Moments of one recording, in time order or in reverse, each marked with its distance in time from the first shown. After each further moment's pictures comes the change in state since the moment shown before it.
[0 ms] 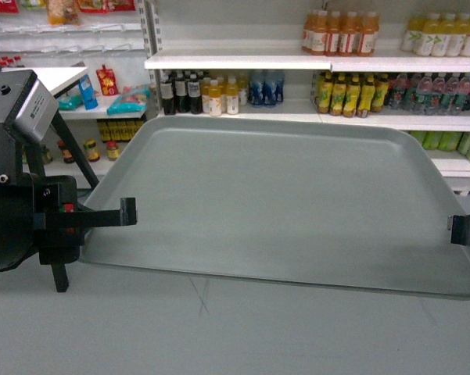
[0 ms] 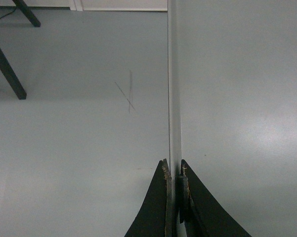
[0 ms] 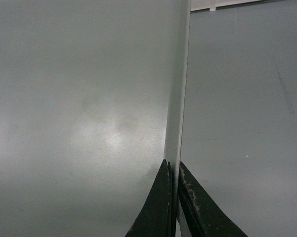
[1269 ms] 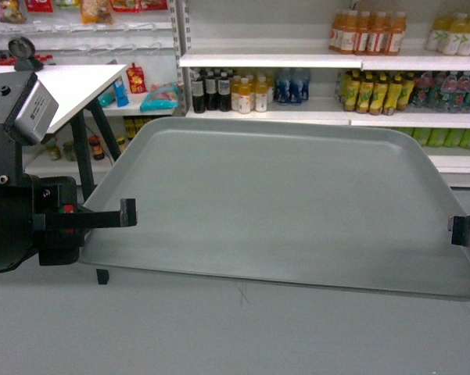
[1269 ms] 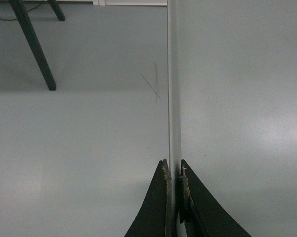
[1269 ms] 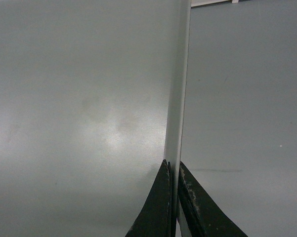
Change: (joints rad) left arm -0.001 0.000 0.000 -0.003 -0.001 0.000; right arm 0.000 0.000 0.000 -0.004 0.000 0.000
